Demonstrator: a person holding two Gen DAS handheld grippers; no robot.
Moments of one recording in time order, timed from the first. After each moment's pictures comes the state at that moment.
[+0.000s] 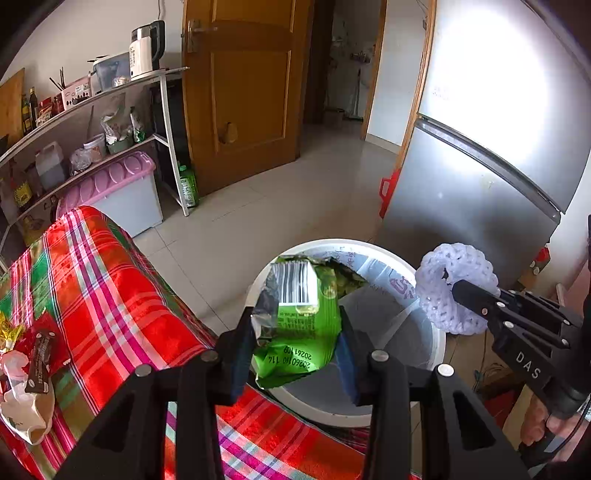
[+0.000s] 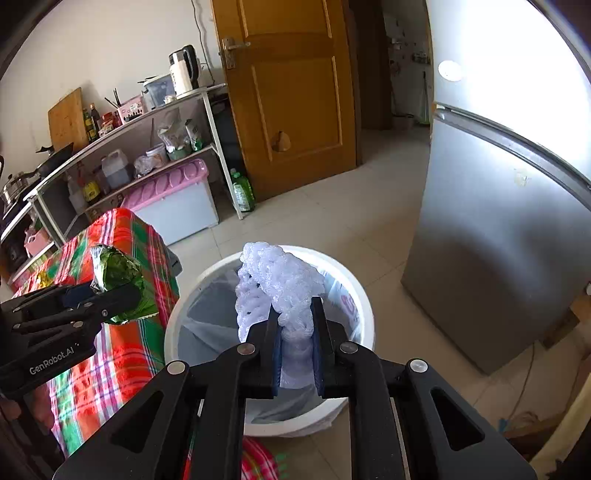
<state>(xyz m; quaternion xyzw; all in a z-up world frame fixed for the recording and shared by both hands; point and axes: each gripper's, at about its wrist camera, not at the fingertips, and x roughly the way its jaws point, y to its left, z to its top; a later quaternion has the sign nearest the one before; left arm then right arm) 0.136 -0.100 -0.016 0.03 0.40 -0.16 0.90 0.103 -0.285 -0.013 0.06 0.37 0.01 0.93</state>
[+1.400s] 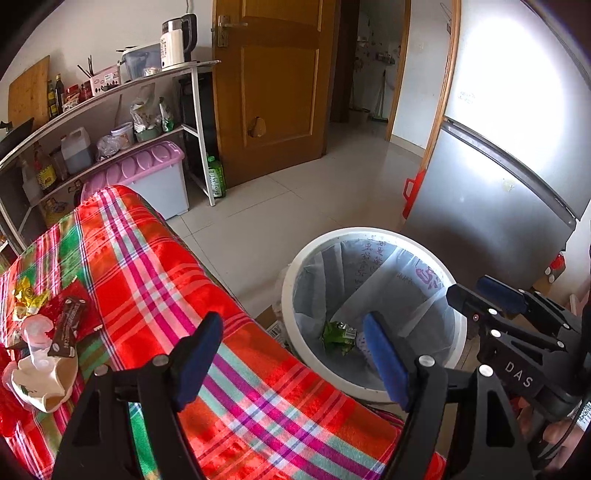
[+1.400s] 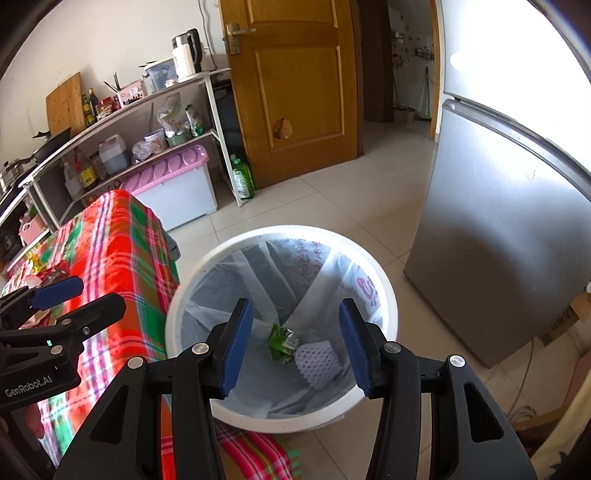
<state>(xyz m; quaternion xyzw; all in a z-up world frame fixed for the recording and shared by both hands) 0.117 -0.067 -0.012 0.02 0.40 -0.11 0.91 0.104 -0.259 -0.024 0.05 0.38 0.01 0.92</state>
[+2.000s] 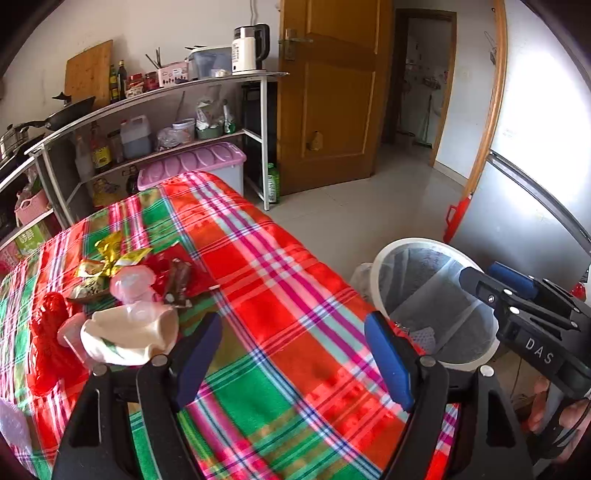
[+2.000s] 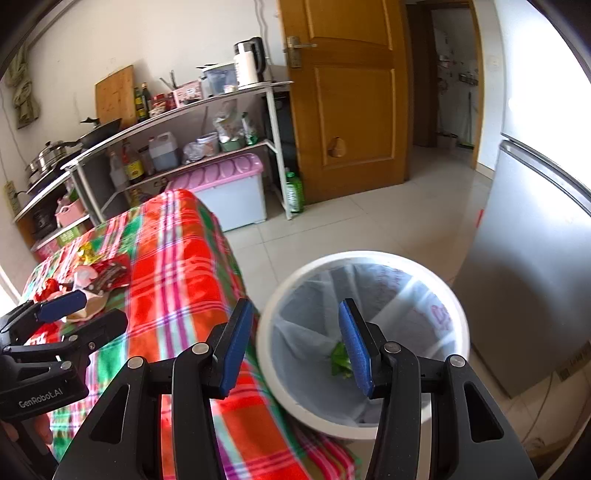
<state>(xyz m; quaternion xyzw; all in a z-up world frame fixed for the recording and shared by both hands) 0.074 0.028 -0.006 -0.01 0.38 -0.02 0.93 0.099 -0.179 -0.004 0.02 0.35 0.10 0.93</state>
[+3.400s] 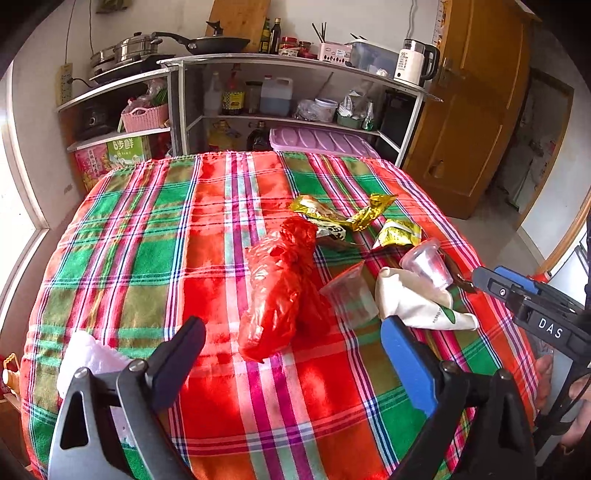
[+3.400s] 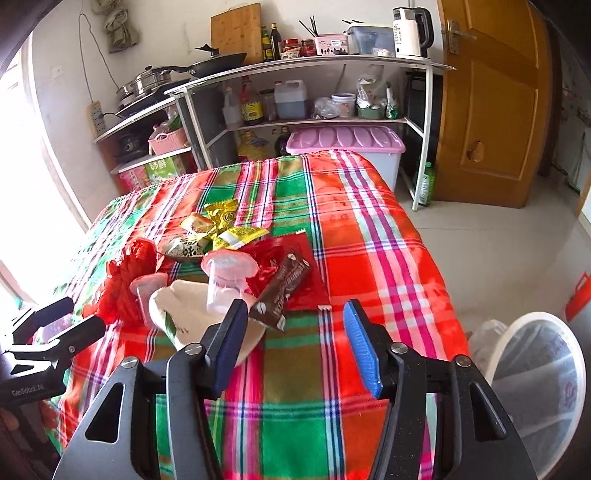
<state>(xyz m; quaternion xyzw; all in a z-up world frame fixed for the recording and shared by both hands) 0.013 0.245 -0.032 -0.14 0.38 0.16 0.90 0.142 0.037 -0.022 -0.06 0.39 0.30 0.87</state>
